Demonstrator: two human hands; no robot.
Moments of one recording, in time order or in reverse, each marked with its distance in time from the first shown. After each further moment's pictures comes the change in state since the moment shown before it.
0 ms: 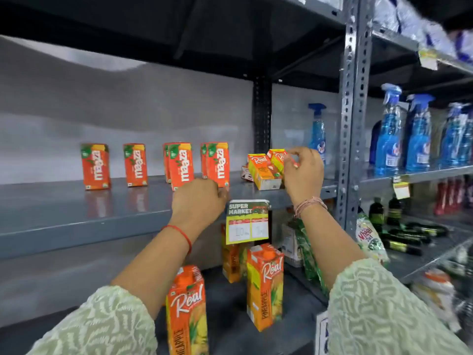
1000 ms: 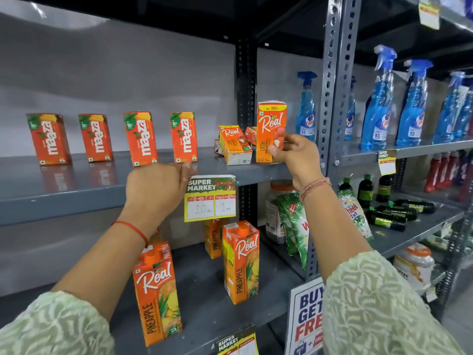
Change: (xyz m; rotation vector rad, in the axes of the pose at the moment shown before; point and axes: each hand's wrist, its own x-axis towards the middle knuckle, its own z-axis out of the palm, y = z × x) left_hand -0.014 0.006 0.017 0.231 0.146 0.020; right_hand 0.014 0.044 -0.034 0.588 -0.357 0.401
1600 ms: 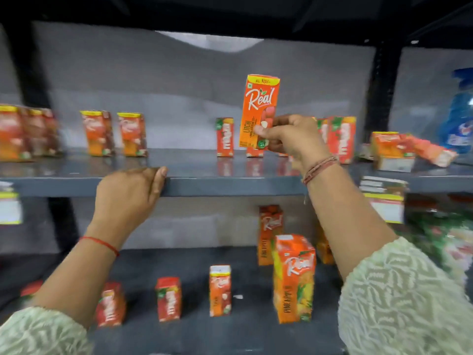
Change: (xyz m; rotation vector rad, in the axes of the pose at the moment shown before) left_hand -0.124 -0.291 -0.068 0.227 0.180 -0.088; right_hand -0.121 -0.095 0.254 0.161 -0.485 0.043
